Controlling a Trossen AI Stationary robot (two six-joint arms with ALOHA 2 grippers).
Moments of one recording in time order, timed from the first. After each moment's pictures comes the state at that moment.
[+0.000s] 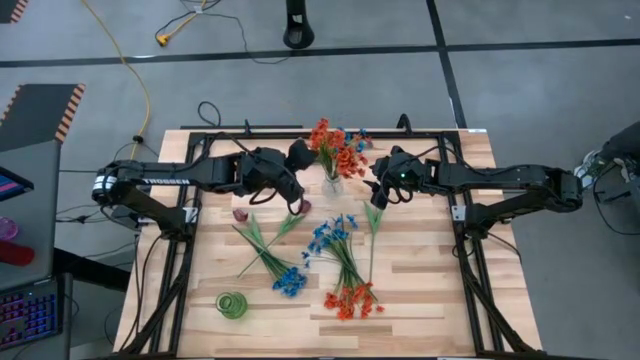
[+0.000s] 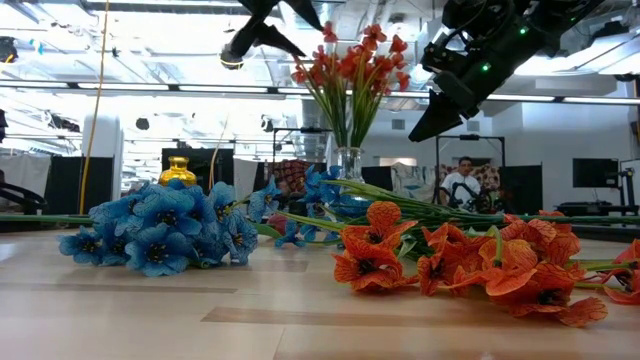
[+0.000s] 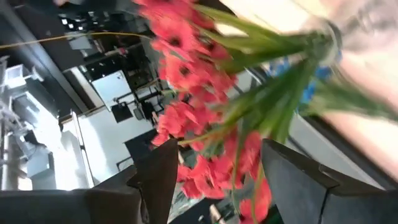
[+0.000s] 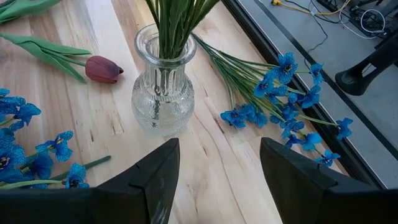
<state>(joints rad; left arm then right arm) 0.07 1.41 1.27 -0.31 -0.52 1.63 -0.26 1.18 0.73 -0.20 0.26 -0.03</state>
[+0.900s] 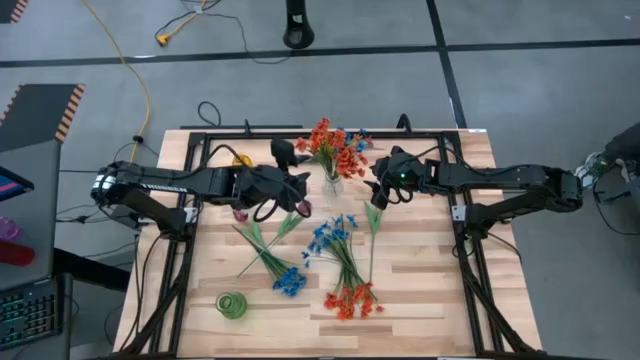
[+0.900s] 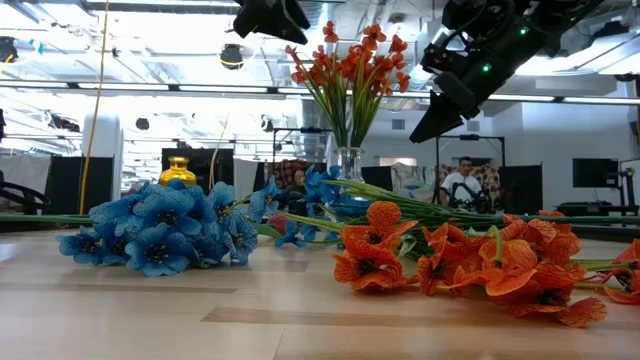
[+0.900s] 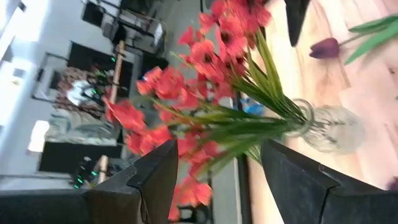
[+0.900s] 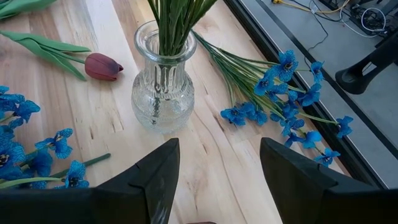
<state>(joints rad) -0.03 1.41 1.27 -0.38 -0.70 0.77 -0.26 1.18 0.73 -0.21 0.26 -0.03</state>
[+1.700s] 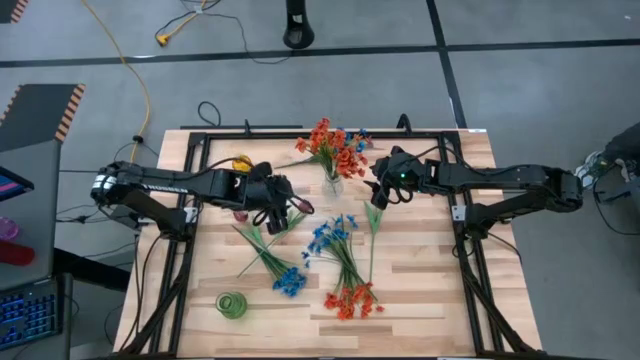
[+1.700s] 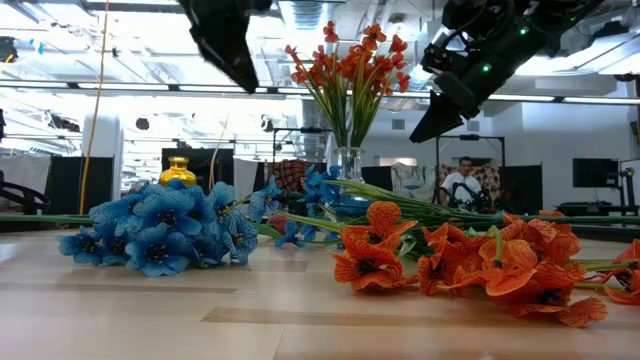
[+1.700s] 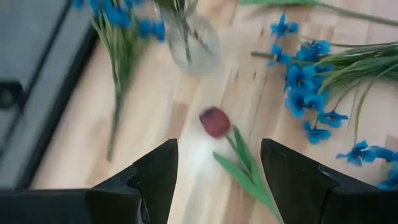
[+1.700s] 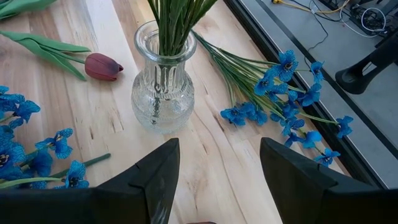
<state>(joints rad) -0.03 1.41 1.24 -0.85 -0.36 -0.24 -0.26 1.18 0.73 -0.21 0.26 -0.03</state>
